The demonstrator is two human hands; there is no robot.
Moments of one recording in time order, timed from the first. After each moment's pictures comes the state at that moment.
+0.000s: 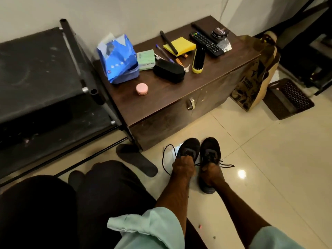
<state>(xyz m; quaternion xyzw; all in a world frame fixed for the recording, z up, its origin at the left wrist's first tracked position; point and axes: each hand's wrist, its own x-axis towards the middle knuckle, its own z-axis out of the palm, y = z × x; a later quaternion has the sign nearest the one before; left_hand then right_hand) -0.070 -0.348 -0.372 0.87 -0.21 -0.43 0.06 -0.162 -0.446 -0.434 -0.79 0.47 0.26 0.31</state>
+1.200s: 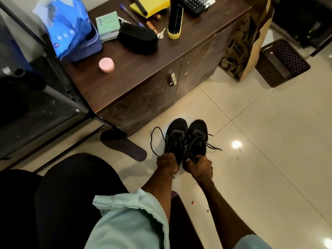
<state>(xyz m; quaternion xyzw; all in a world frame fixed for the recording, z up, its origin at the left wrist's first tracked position) -0.100 -0.328 -0.428 0.86 -0.19 -0.47 -0.06 -0.217 -0.407 -0.451 -0.74 0.54 0.11 0.39</state>
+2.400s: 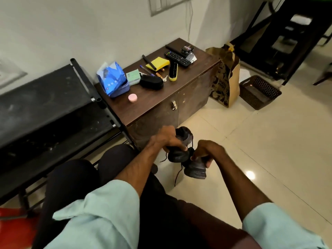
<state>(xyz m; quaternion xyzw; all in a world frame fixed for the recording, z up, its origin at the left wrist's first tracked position) -0.047 -0.318 -0.203 0.85 -0.30 -0.40 0.11 -0.176 -0.443 -0.238 -0.79 0.36 0.37 0.33</state>
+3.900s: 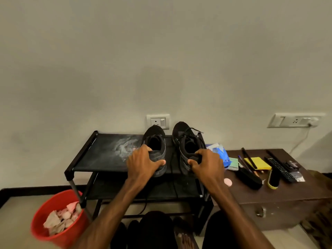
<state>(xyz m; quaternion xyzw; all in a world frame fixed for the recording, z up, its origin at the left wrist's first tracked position) 0.072 0.035 -0.019 0.95 0.07 0.12 0.28 0.048 -0.169 -0.009 -0.95 0.11 -0.12 0.28</state>
